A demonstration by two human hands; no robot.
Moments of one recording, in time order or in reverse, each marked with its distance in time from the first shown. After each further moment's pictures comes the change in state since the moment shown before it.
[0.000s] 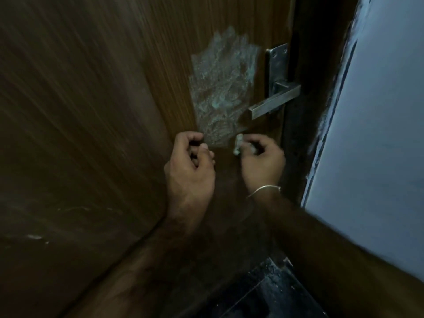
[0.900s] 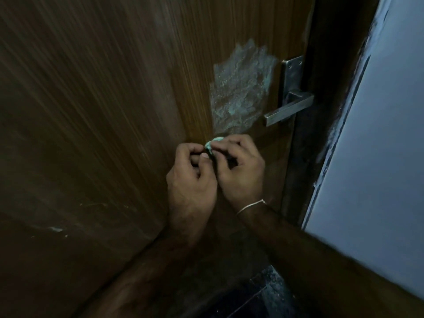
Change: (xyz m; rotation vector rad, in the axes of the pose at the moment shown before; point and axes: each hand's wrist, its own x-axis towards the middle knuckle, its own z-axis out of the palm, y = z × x) left_hand -0.009 0.007 -0.025 0.121 0.073 -0.015; right_hand -0.039 -0.044 0.013 -0.009 -0.237 -0.433
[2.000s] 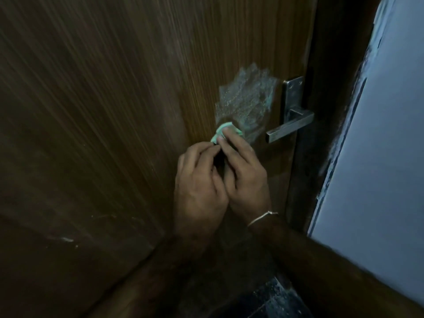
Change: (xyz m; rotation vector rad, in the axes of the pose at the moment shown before) left_hand 0.001 0.034 -0.016 0.307 -0.076 0.417; right_hand 0.009 -0.015 -0.009 -0.099 -0.131 -0.226
